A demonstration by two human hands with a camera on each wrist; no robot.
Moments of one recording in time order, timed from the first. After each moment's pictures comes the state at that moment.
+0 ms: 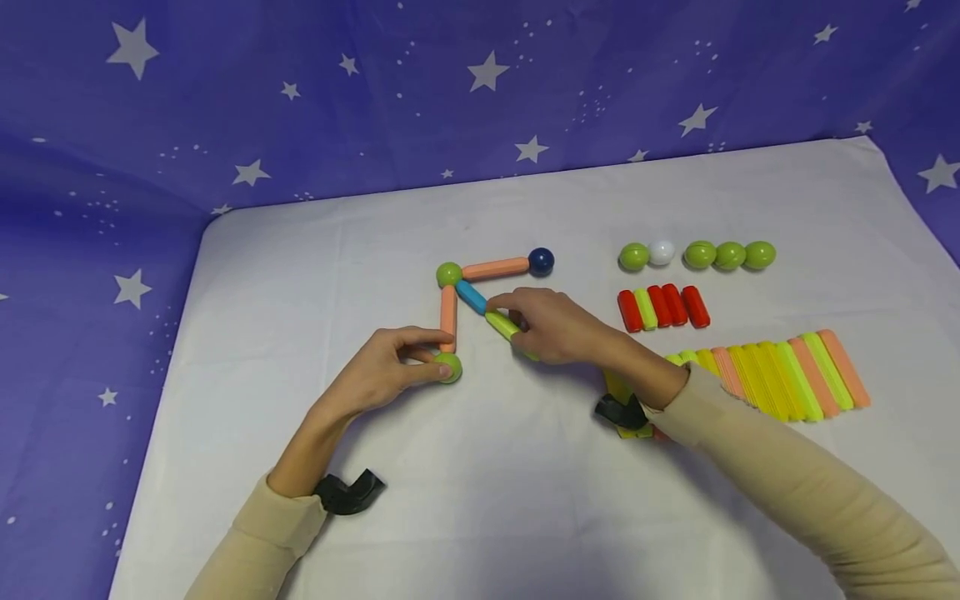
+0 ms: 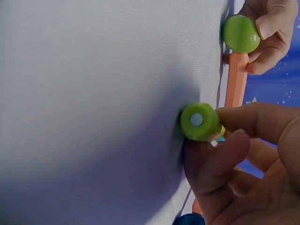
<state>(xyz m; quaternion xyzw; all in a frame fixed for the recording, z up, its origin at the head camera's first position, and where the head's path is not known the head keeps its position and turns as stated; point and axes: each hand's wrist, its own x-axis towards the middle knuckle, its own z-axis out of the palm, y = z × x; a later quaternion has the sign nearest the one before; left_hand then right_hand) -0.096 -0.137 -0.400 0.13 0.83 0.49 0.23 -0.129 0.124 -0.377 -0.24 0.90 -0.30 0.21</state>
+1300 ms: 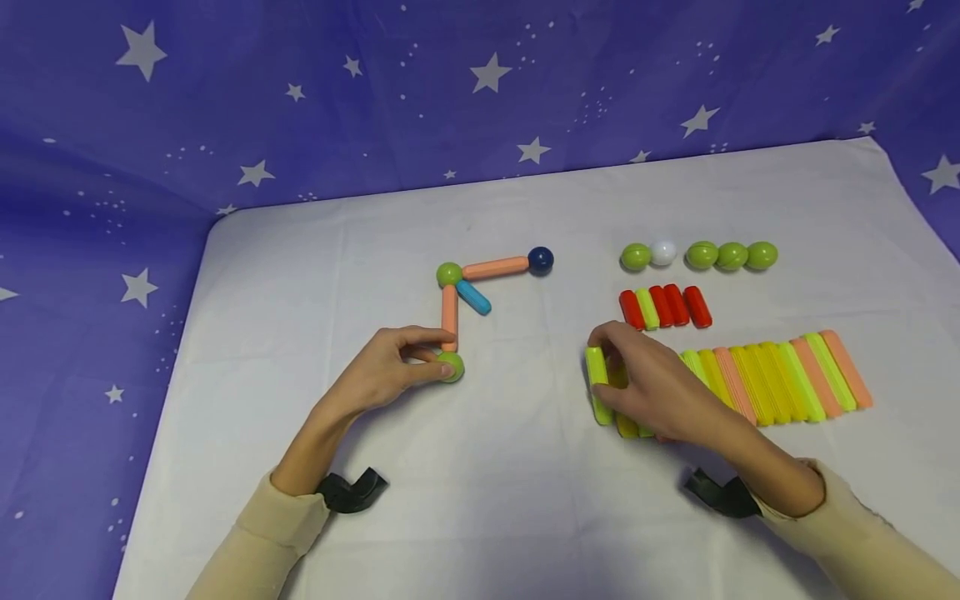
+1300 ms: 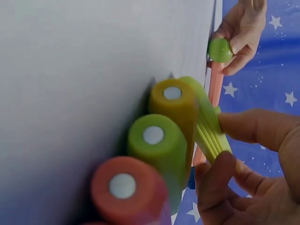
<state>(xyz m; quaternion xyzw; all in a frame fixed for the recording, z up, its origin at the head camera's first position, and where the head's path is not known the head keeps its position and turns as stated) -0.094 -0.136 -0.398 0.13 0.84 0.48 0.22 -0.045 0.201 -0.373 -0.13 0.93 -0.32 0.13</state>
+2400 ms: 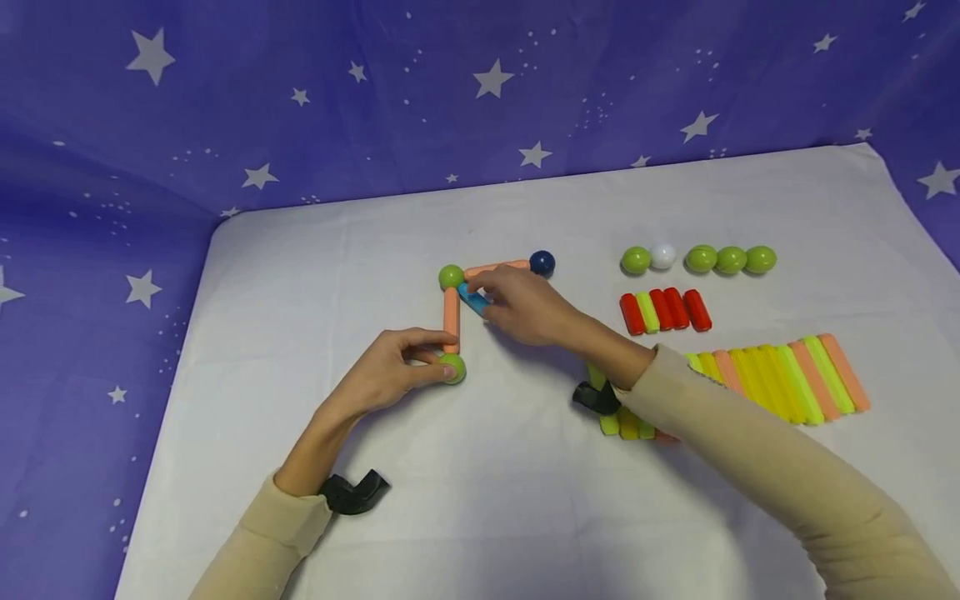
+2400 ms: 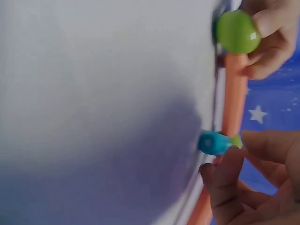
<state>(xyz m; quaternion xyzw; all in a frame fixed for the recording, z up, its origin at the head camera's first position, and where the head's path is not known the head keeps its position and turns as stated) -0.095 -0.137 -0.400 0.13 0.83 0.50 0.22 -0.146 0.100 -0.374 -0.25 0.89 -0.35 0.13</state>
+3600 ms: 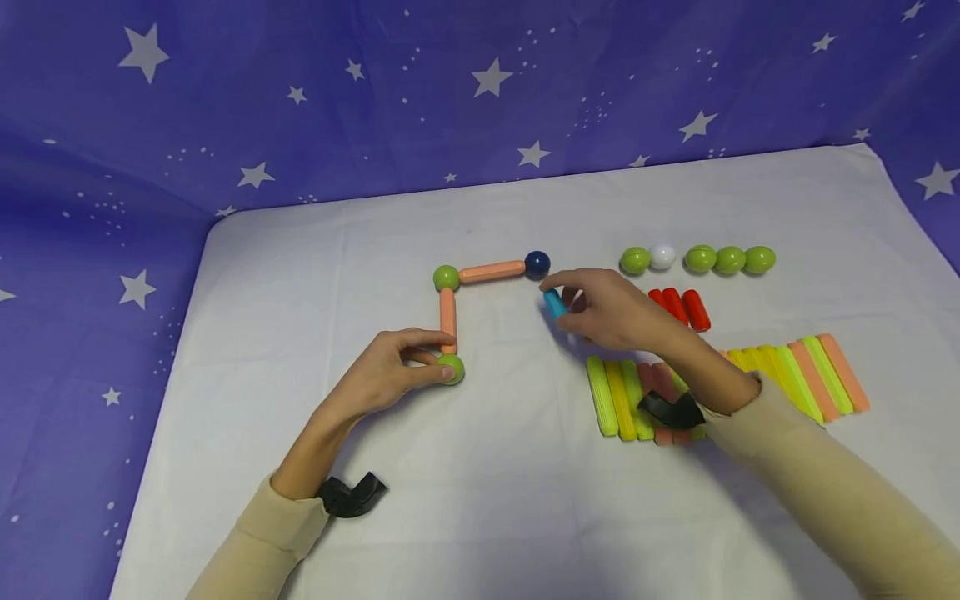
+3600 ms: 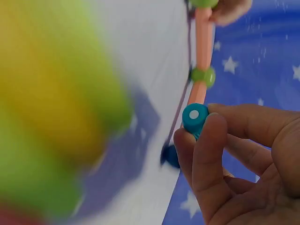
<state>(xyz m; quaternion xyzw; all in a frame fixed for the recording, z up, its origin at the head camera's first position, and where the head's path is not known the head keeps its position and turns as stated) -0.094 -0.135 -0.400 0.12 0.84 0.49 0.21 -0.127 0.174 -0.354 -0.17 0.90 -0.34 0.19</state>
